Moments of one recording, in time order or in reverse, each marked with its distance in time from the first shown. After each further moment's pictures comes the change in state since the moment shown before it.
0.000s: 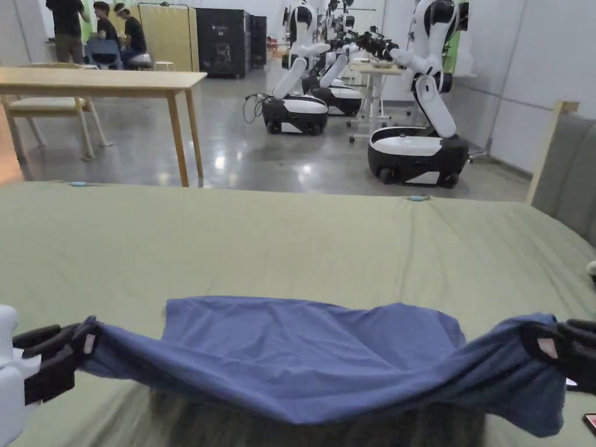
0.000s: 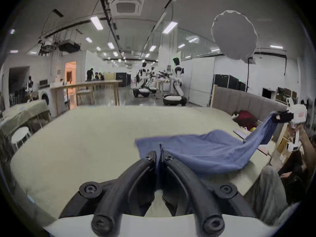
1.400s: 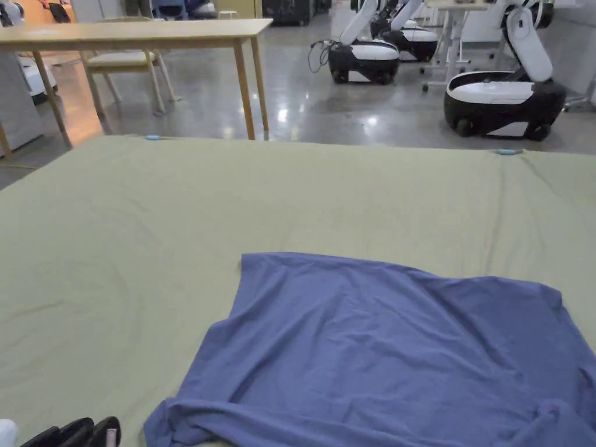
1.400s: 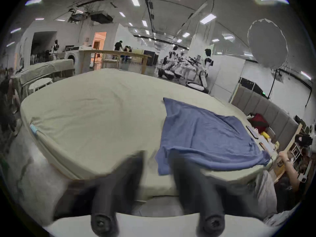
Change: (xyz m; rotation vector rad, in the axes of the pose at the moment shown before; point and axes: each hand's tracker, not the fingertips) left arm -0.031 -0.096 0.047 -0.132 0.164 0.248; right arm -0.093 -0.052 0.082 -0.019 -0.168 -0.150
